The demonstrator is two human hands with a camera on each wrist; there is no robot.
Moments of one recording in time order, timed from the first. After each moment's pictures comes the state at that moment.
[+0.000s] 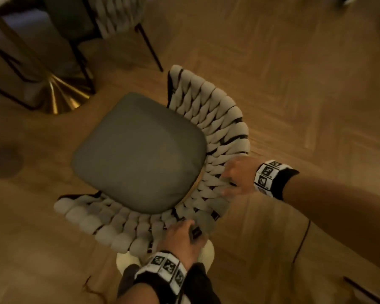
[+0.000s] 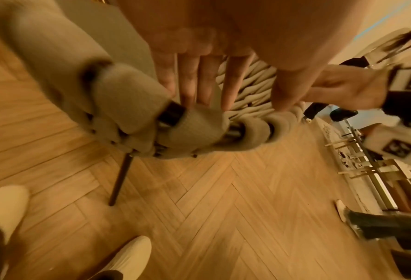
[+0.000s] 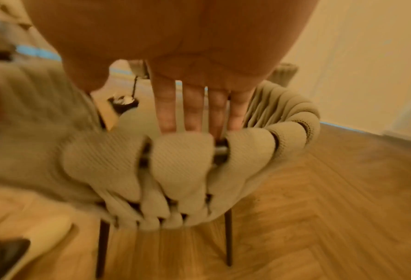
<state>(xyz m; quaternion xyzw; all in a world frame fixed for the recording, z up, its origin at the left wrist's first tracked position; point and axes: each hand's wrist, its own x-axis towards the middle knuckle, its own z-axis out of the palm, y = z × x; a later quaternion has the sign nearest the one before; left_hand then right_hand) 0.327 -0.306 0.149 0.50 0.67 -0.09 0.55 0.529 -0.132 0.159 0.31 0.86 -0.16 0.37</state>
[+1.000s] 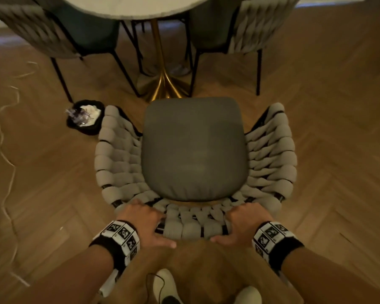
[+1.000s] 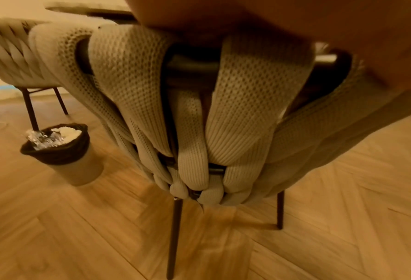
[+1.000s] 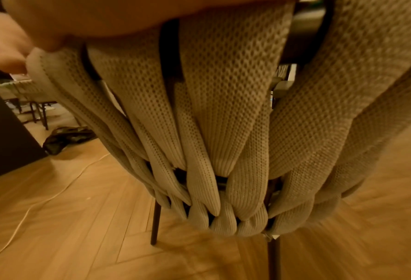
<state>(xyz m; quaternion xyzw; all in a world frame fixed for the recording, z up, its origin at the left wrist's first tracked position) -0.020 -0.326 0.121 0.69 0.63 -0.24 0.27 0.227 -0.201 0.117 0.25 0.90 -0.13 0.32</state>
